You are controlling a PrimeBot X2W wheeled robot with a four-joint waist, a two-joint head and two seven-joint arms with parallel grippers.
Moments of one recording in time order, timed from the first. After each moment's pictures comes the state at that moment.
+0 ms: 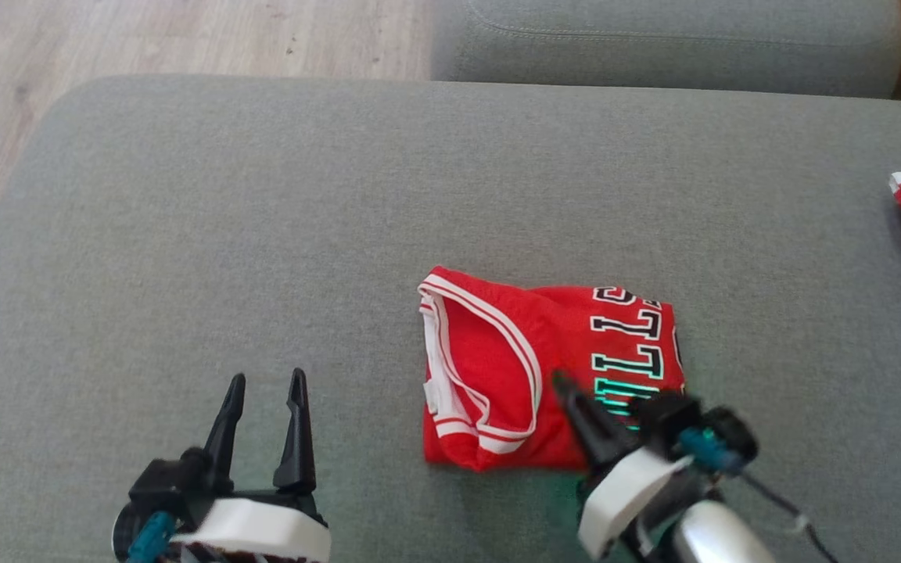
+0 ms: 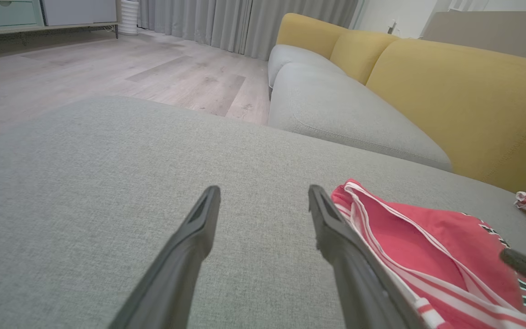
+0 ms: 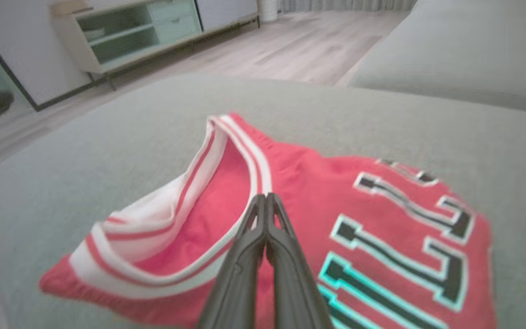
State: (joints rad) left arm -0.04 0.34 -0.60 0.05 -0.70 0.31 -0.24; right arm -0.10 -0.06 0.42 0.32 0.13 0.13 -0.05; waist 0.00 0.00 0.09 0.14
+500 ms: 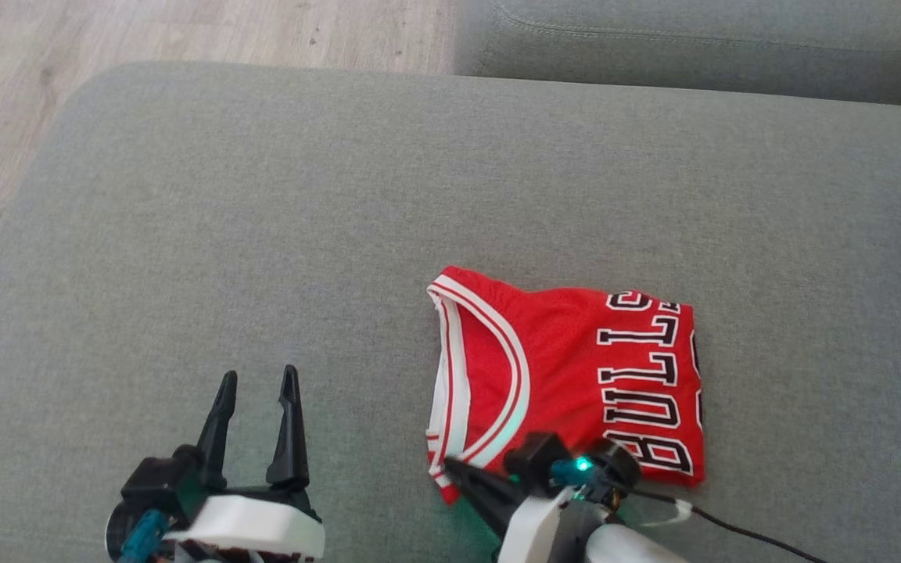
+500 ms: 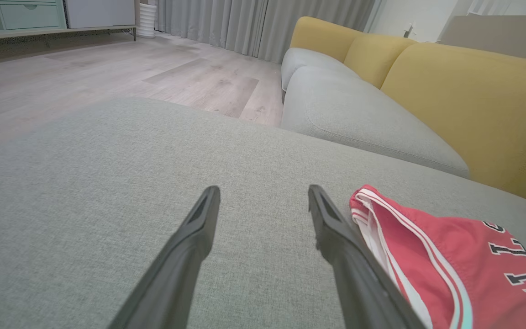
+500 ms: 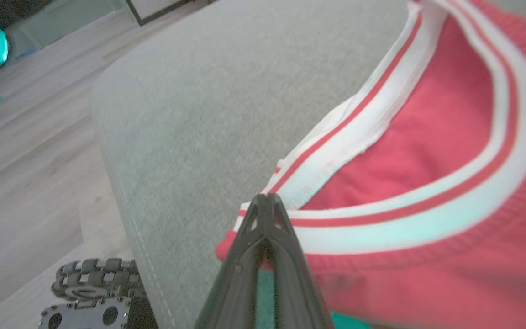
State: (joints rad) left arm -0.04 0.34 -0.58 0.05 -0.70 0.31 -0.24; right arm -0.29 -0.06 0.88 0.61 0.35 0.13 -0.04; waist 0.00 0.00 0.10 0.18
